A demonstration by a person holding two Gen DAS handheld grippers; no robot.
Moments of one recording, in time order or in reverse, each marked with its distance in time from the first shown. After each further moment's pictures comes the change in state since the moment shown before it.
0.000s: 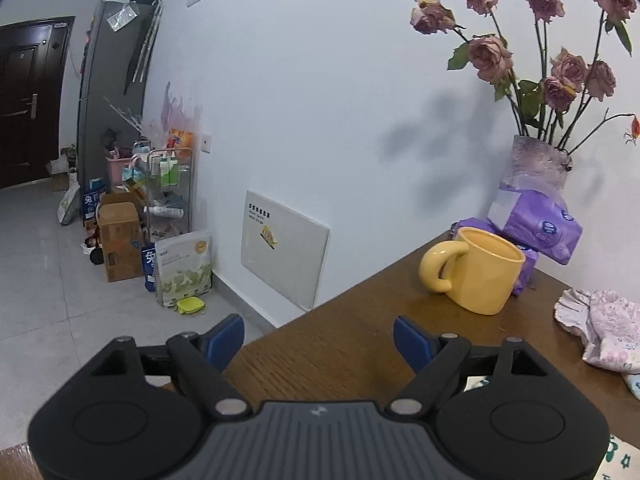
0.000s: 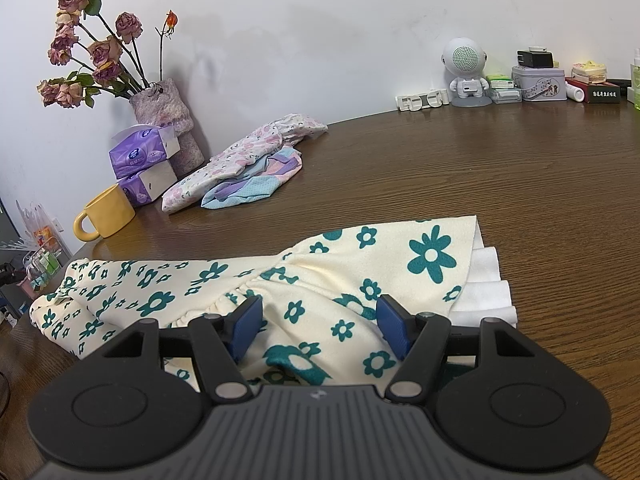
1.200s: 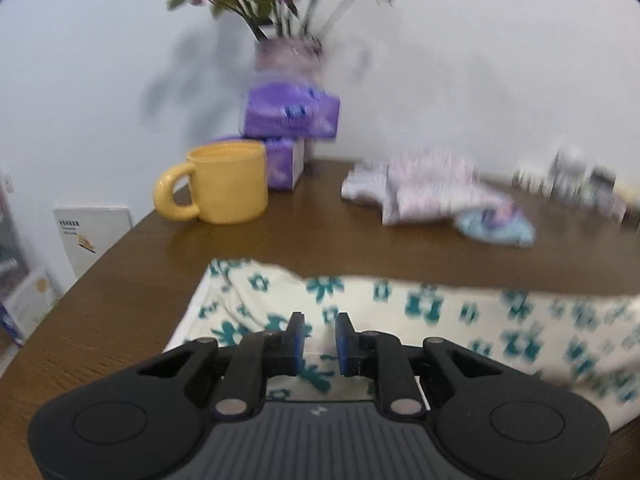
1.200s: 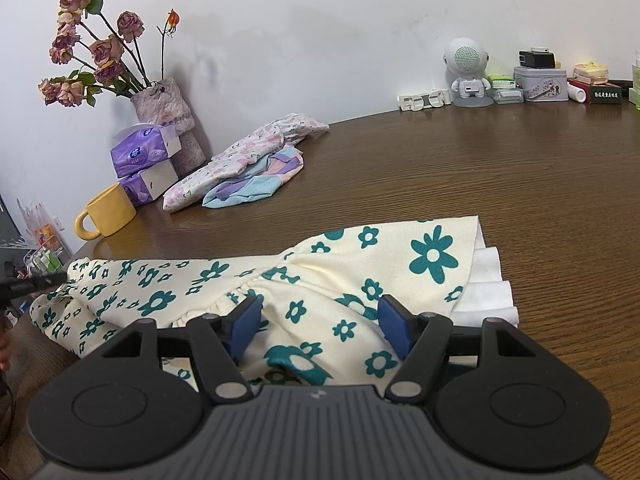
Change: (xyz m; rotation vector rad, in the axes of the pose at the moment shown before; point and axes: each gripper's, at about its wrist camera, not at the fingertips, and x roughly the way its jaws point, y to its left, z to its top) left arm -0.006 -0.112 -0.059 0.468 0.169 -0.439; right arm 0.000 -0.002 0.000 -0.003 0.001 0.004
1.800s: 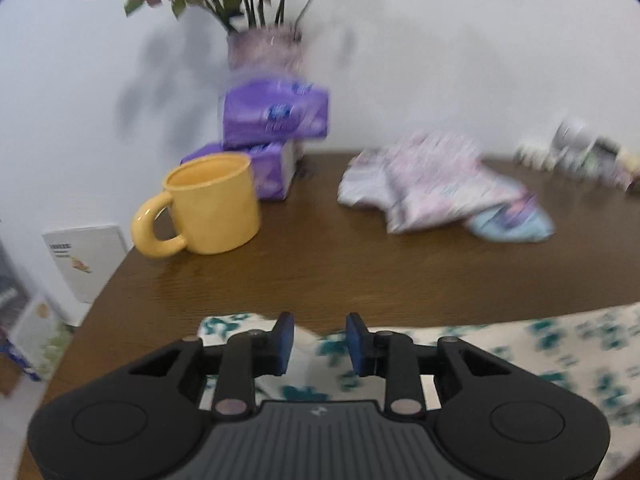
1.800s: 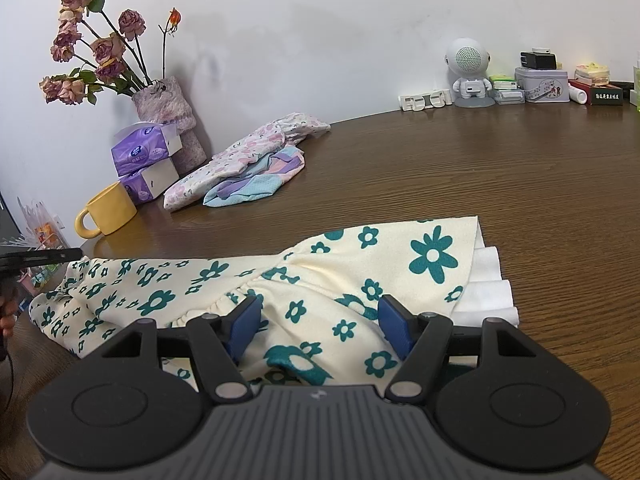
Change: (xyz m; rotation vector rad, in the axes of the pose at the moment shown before) left arm 0.034 0.006 0.048 0.096 0.073 0.000; right arm 0.001 0.000 0.001 -0.005 0.002 0.001
